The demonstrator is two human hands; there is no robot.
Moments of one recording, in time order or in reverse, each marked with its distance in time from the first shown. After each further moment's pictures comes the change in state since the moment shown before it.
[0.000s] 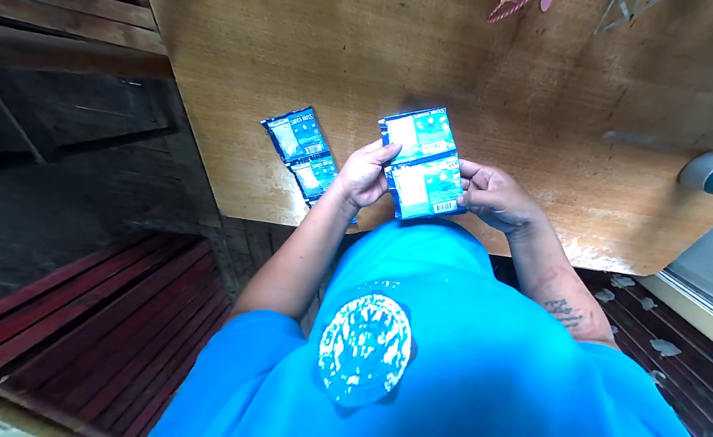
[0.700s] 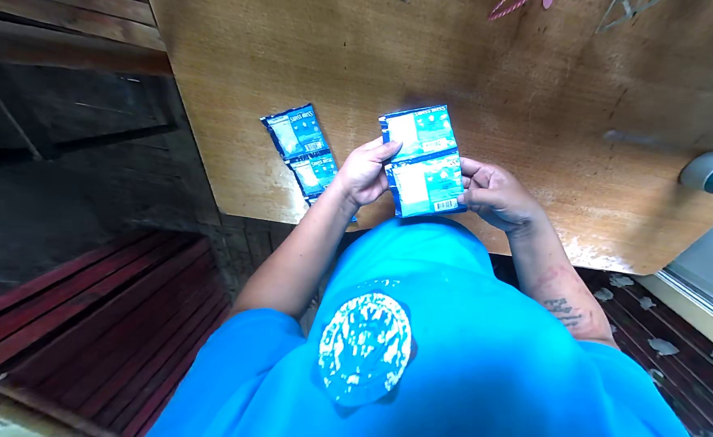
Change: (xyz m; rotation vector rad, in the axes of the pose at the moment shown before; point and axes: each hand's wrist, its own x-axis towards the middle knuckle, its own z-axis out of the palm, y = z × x) left_hand -0.001 0.000 0.002 -0.009 0.027 0.004; right_hand 0.000 0.001 0.000 0.004 0.002 -0.007
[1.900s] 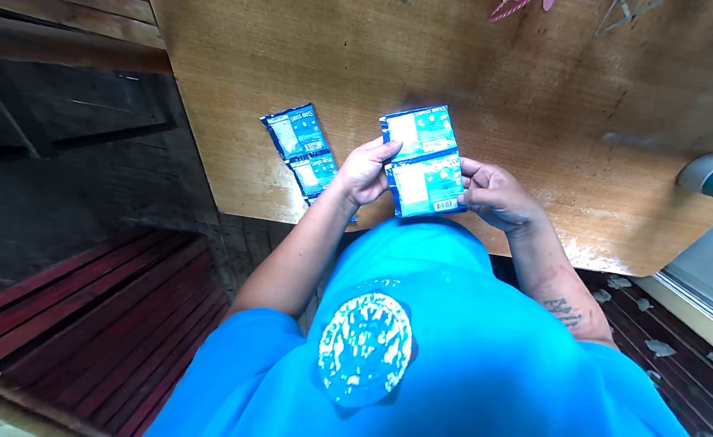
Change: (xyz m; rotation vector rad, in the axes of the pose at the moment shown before) left_hand 0.001 0.001 -0.001 -0.013 -0.013 -0.001; right_hand 0.001 -0.002 -0.001 -0.001 -0.016 -0.002
